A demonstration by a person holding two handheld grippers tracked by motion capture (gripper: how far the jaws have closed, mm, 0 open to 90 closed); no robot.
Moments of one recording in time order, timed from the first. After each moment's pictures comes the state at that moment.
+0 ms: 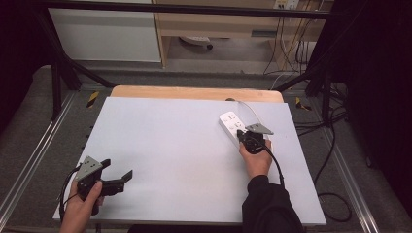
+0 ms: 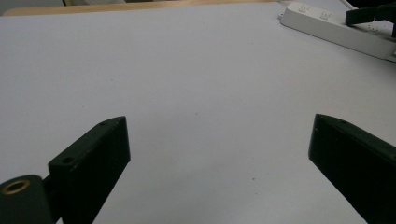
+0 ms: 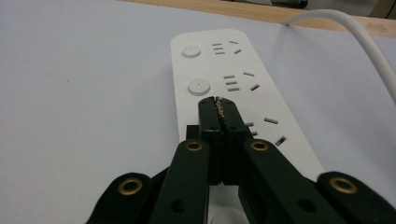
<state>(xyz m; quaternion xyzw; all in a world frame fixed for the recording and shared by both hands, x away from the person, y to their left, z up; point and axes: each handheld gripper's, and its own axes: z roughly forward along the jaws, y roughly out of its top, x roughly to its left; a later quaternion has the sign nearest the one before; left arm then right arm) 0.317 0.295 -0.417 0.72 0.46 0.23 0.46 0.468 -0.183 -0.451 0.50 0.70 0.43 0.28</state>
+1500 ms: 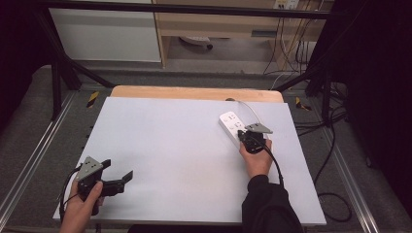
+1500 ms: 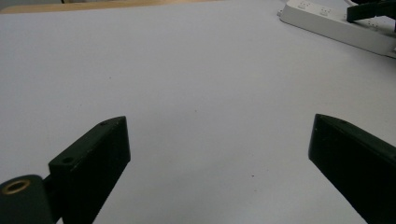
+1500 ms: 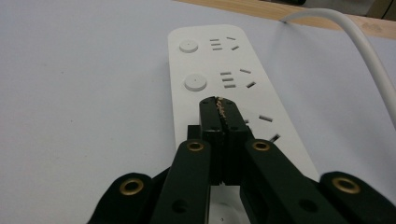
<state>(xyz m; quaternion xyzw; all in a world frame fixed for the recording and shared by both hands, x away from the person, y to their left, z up) 0.316 0.295 -0.417 0.72 0.46 0.23 0.46 0.468 -0.184 -0.448 0.49 0.71 0.41 0.28</state>
